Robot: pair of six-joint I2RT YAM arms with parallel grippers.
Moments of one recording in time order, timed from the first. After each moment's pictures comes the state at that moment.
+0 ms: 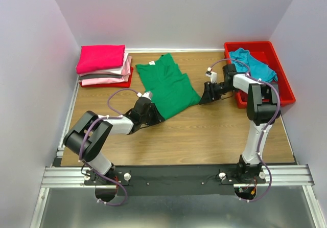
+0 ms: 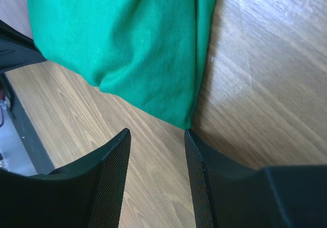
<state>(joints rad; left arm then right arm) -0.59 1.59 0.58 0.33 0.15 -0.83 0.07 2.08 1.39 -0.64 -0.85 -0.30</state>
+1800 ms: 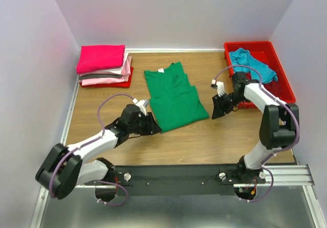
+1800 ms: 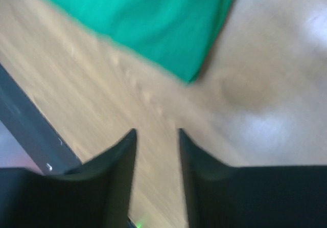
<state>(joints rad) -0.58 1.18 0.42 0.10 0.32 -0.70 0.05 1.71 1.14 -0.87 -0.65 -0.54</state>
